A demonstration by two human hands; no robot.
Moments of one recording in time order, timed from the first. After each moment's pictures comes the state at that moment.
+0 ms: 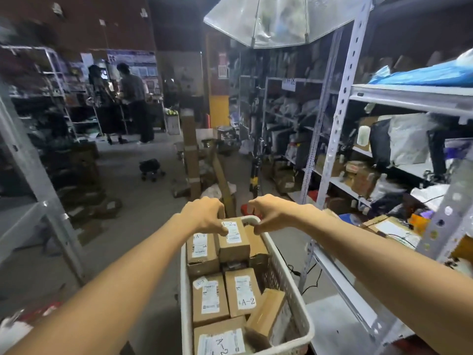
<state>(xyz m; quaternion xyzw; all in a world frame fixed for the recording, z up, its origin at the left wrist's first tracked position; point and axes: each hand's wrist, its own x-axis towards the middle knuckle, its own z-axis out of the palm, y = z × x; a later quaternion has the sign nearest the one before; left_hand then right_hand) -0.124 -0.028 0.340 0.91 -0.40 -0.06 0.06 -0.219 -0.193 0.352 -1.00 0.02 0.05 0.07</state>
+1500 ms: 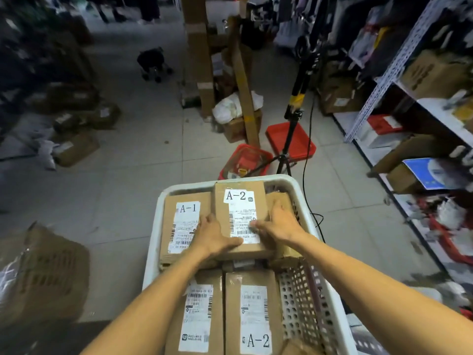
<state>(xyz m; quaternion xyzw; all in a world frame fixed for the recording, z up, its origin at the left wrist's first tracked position) 0.141 -0.206 -0.018 0.92 -0.10 -0.31 0.23 0.088 -0.375 -0.007 -0.88 0.24 0.15 0.39</state>
